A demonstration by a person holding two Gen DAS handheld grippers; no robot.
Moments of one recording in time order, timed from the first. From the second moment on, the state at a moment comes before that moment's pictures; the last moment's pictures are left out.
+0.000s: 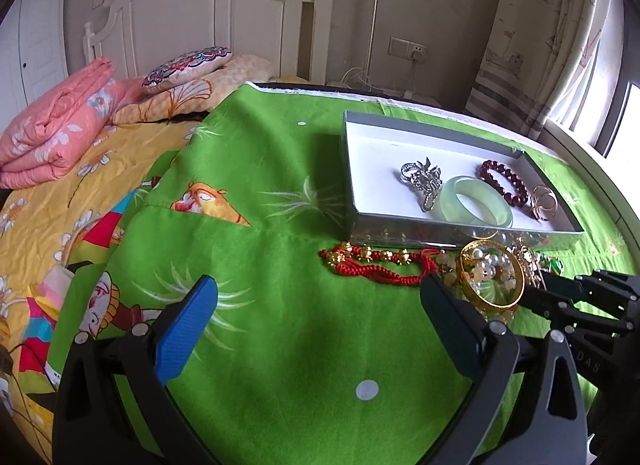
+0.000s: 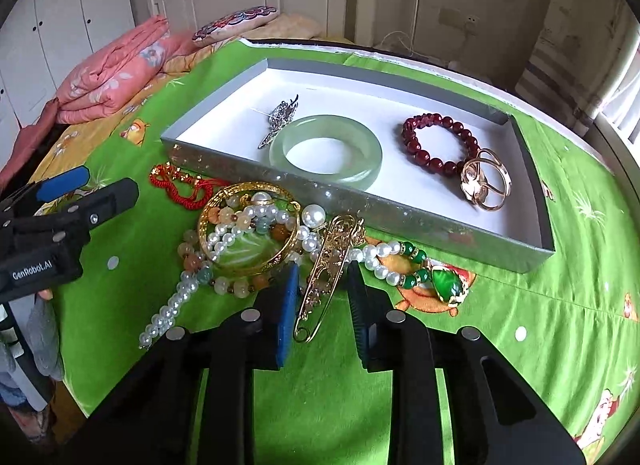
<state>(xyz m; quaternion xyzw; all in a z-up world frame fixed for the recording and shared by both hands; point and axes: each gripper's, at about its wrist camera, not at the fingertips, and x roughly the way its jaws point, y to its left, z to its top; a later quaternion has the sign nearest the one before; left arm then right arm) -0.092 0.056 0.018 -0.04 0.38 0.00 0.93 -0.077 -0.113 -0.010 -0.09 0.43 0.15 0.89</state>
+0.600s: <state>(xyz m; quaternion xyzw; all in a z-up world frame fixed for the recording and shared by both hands) -0.089 0.052 0.014 -0.02 0.39 0.01 0.92 -0.106 -0.151 -0.001 -0.05 0.39 0.16 0.90</state>
